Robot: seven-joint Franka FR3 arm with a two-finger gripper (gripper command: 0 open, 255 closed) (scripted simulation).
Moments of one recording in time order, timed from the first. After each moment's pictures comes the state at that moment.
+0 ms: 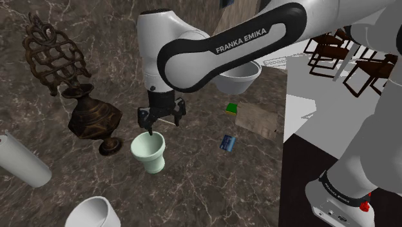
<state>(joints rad) 0.23 0.25 0.48 -1.76 -0.04 2.06 0.85</state>
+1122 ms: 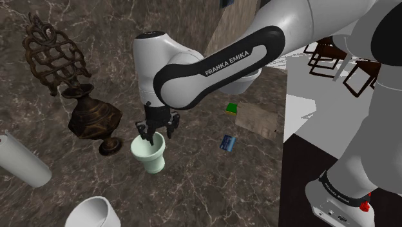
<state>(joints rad) 0.26 0.35 0.47 -1.76 -0.09 2.13 0.89</state>
